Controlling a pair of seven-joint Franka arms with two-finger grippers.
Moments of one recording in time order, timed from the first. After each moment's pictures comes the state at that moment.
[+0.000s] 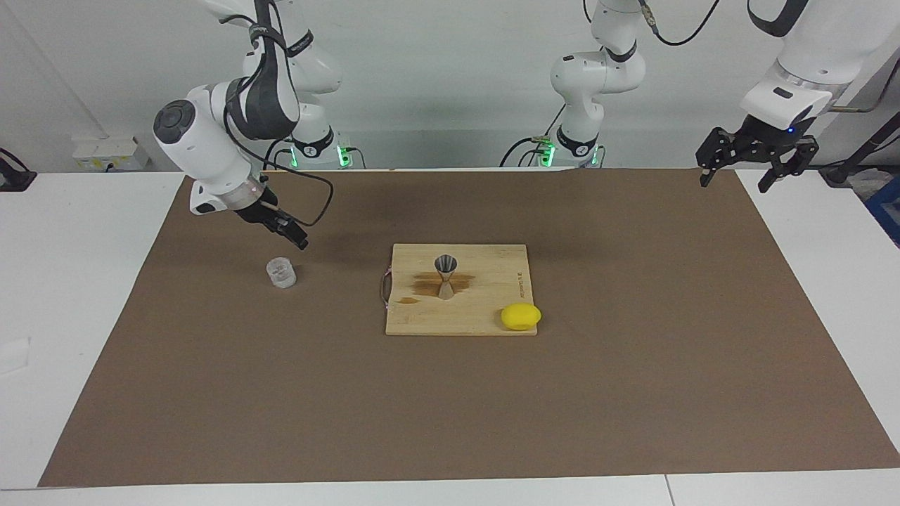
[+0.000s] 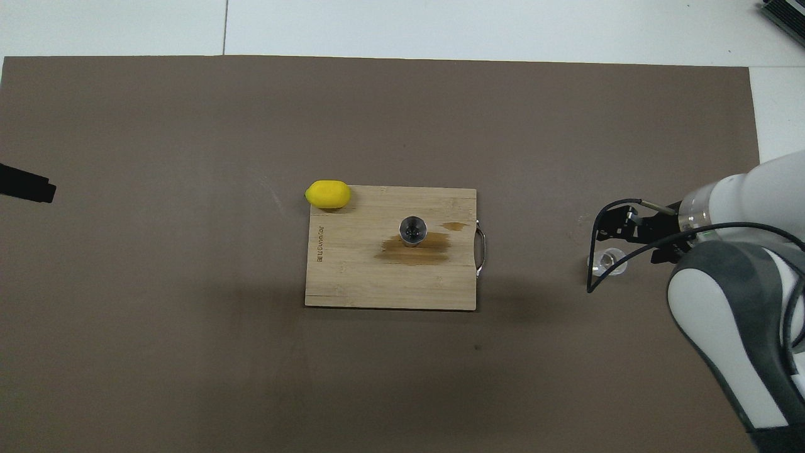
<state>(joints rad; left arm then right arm) 0.02 0.03 -0.03 -1.46 0.04 1.53 0.27 -0.02 -0.08 0.08 -1.99 0.09 1.89 0.40</state>
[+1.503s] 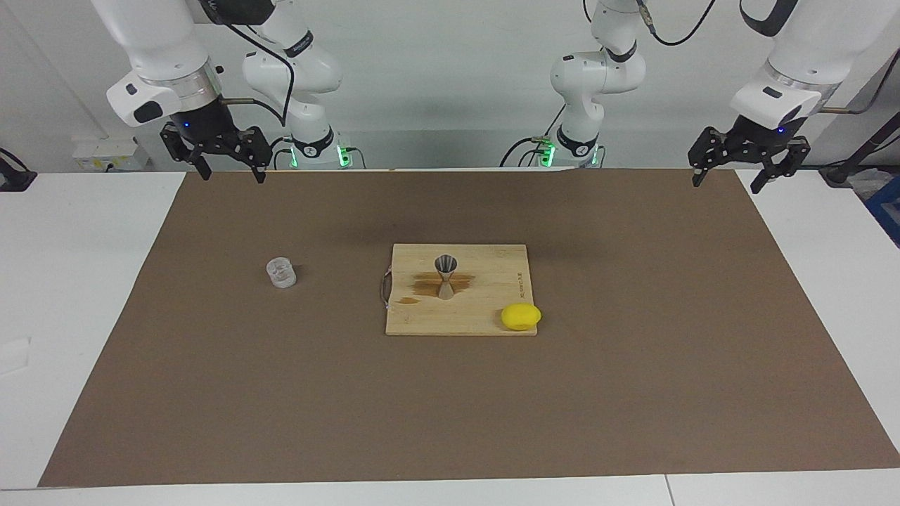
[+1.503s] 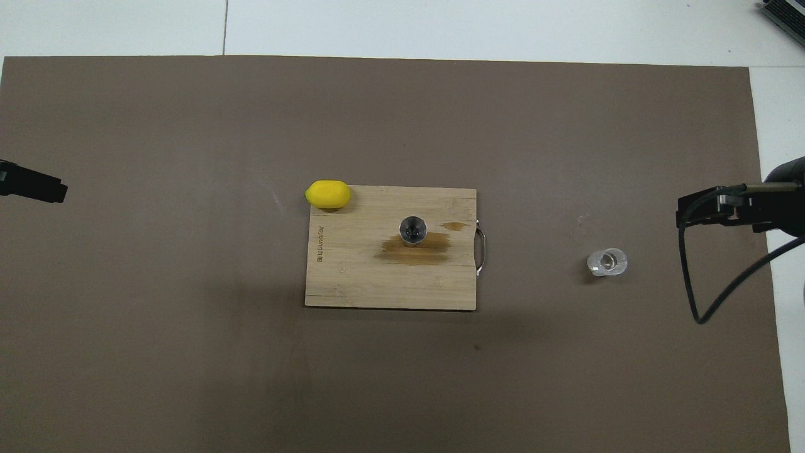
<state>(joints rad) 0.00 0.03 -0.04 -1.46 0.04 1.53 0.26 -0.02 -0.05 0.08 -1.60 -0.03 1.53 0.14</state>
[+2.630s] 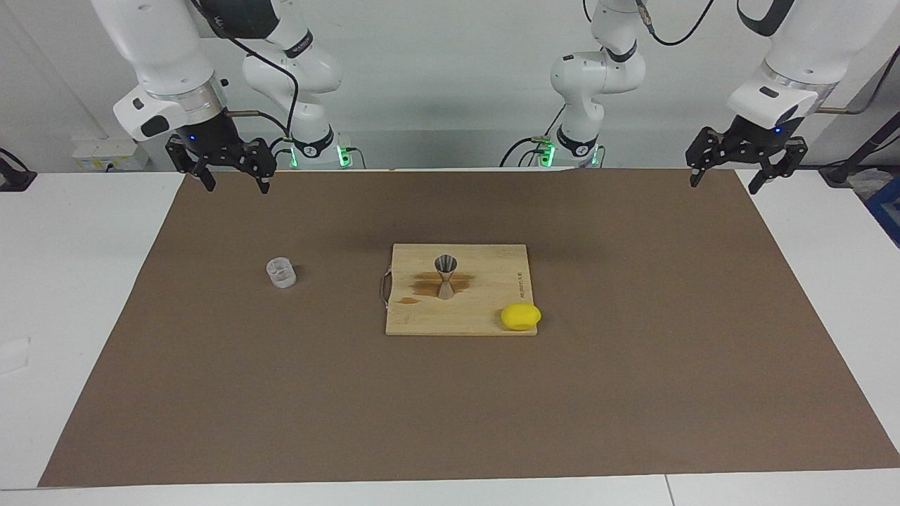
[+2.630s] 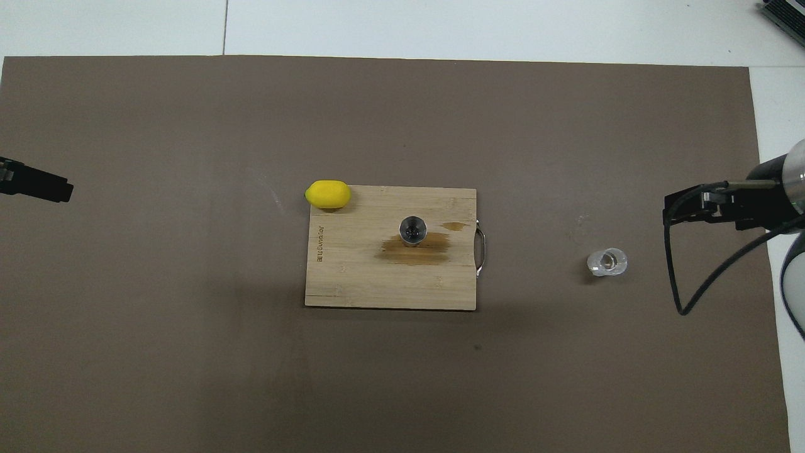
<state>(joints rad) -0.01 0.03 -0.04 -1.46 0.03 1.54 0.26 -0.03 -0.05 0.08 -1.65 -0.01 1.57 0.14</state>
